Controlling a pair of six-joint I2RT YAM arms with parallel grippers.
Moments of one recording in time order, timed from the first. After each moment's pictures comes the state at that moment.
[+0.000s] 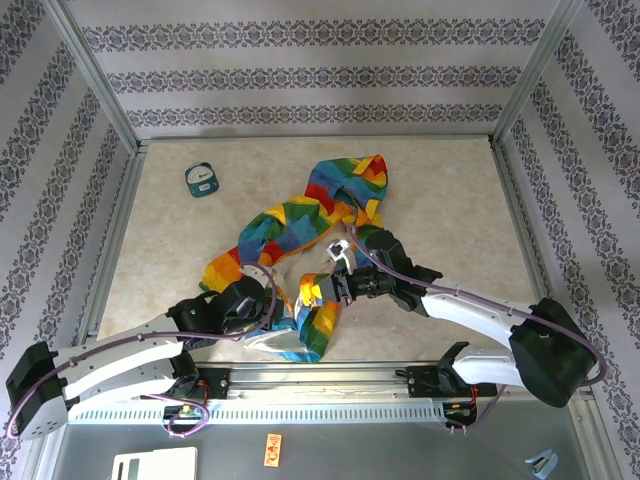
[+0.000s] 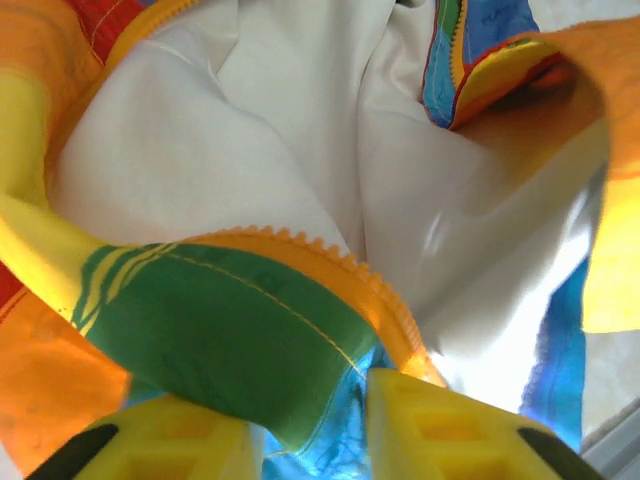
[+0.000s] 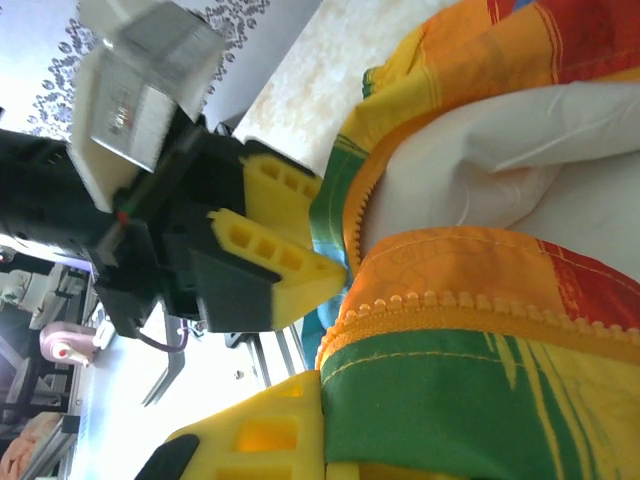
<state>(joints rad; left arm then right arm) -0.93 0.87 0.48 -0.43 -0.14 -0.65 0.72 1.25 0.57 0.12 -0.76 0.50</state>
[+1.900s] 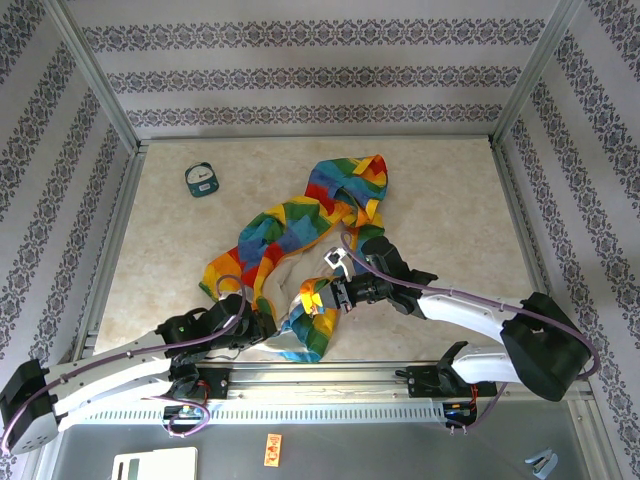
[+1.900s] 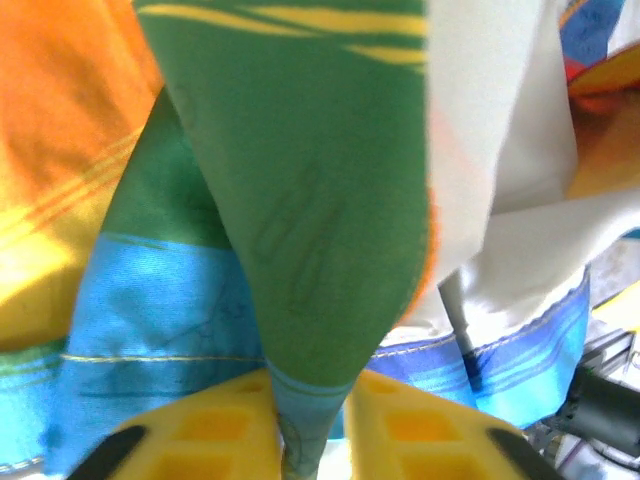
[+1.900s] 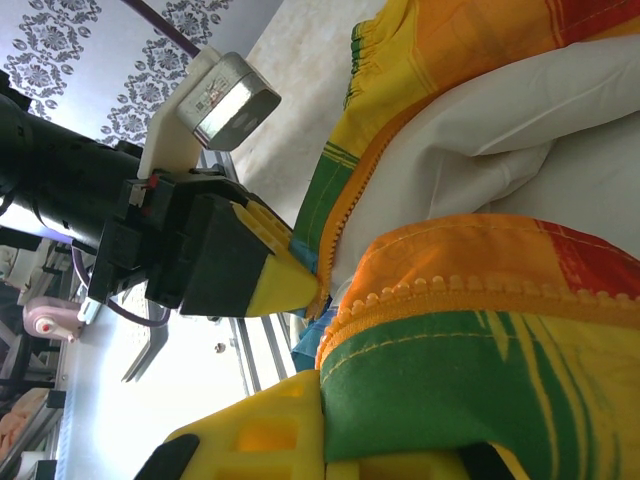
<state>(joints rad) -0.94 0.69 0.26 -0.38 0.04 -1.28 0.73 1.27 0.53 0.14 -0.77 0.46</state>
